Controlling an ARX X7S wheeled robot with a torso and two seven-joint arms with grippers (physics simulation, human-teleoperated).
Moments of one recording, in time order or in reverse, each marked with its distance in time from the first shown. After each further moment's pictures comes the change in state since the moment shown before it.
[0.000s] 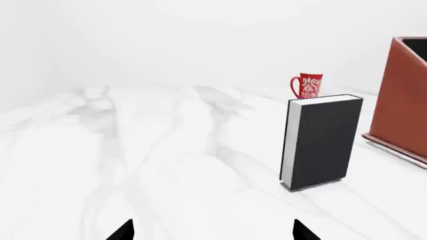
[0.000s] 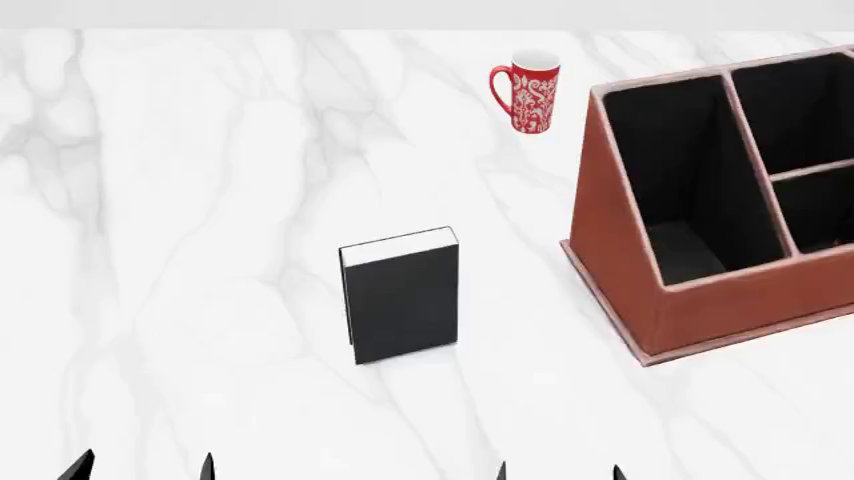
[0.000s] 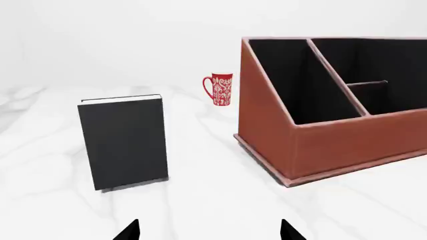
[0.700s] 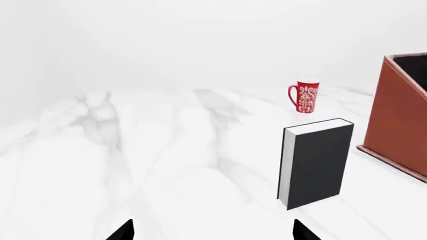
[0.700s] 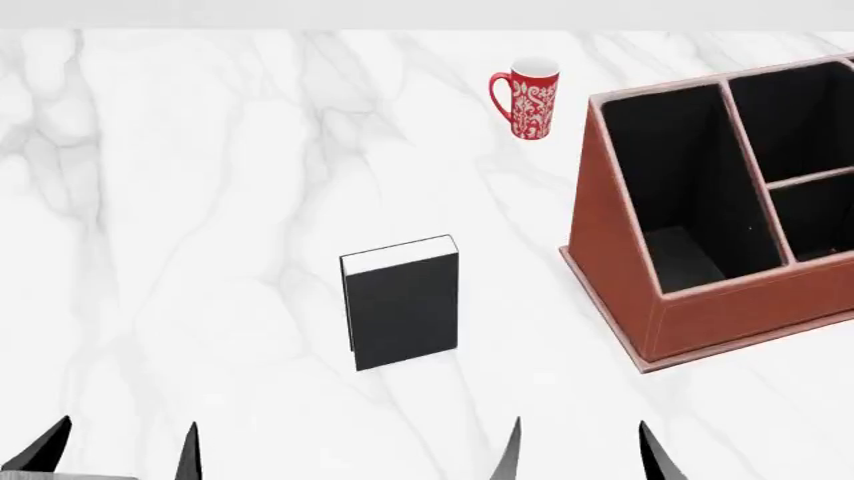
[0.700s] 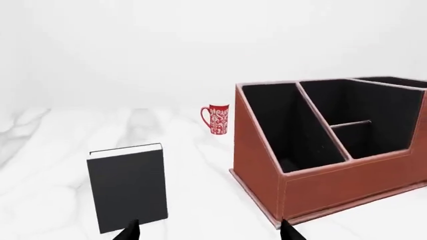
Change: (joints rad) left arm 0.000 -0.088 0.067 0.358 -0.070 -0.380 -0.084; right arm -0.021 0.087 -0.046 -0.391 0.090 0.317 0.085
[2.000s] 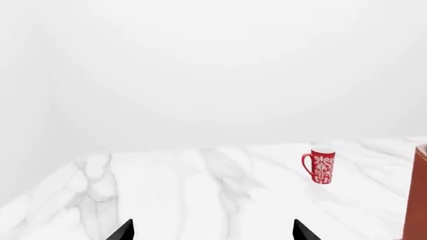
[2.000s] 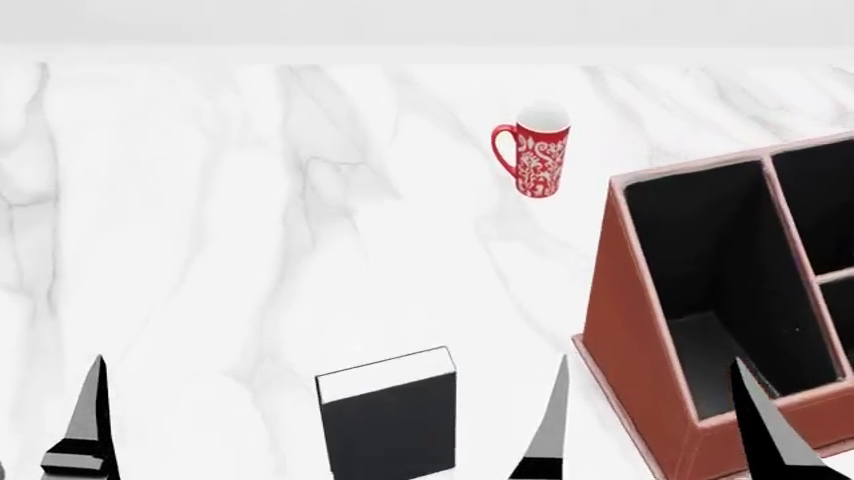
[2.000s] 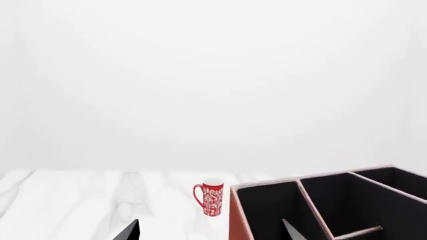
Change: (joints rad) left arm -0.061 -0.105 -0.097 0.645 -0.163 -0.557 -0.075; right arm 0.042 0.397 0.001 -0.646 0.503 0.388 0.485
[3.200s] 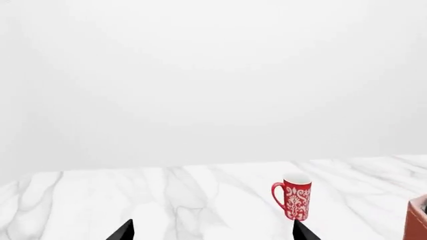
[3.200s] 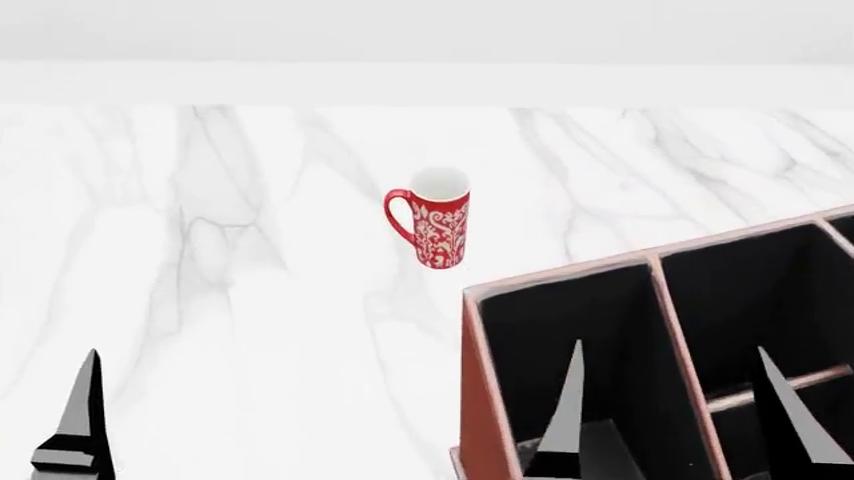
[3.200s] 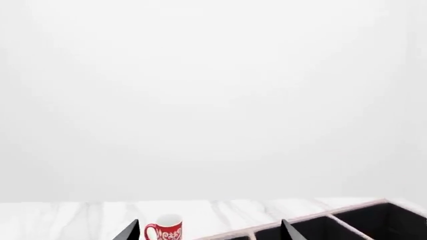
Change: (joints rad) left arm -0.010 -0.046 -0.013 0.011 -0.100 0.005 -0.067; right arm 0.013 0.180 -0.084 0.012 0.126 -0.196 0.174
